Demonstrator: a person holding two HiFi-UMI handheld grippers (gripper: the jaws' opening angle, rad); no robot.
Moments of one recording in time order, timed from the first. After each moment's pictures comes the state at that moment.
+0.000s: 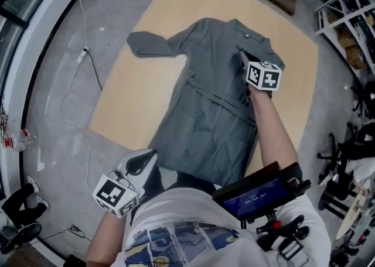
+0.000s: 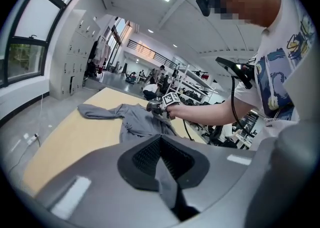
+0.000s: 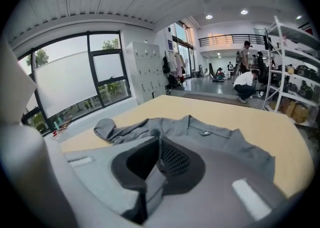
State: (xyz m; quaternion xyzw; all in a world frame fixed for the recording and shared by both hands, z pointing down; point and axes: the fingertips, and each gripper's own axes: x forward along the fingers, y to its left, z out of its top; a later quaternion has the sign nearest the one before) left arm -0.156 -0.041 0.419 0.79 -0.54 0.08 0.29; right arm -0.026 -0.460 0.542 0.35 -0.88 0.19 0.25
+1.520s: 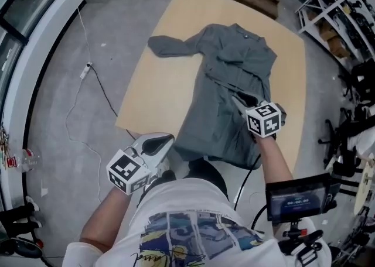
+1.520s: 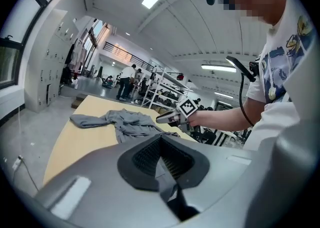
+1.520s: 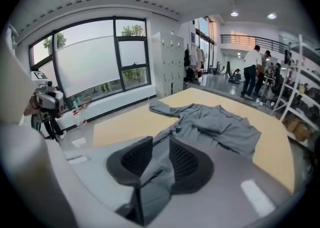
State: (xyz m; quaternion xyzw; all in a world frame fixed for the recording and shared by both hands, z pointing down) left arm -0.216 0.020 0.401 0.87 -0.43 0.06 0.23; right arm -0.053 -0.183 0.477 0.27 -0.89 0.14 0.33
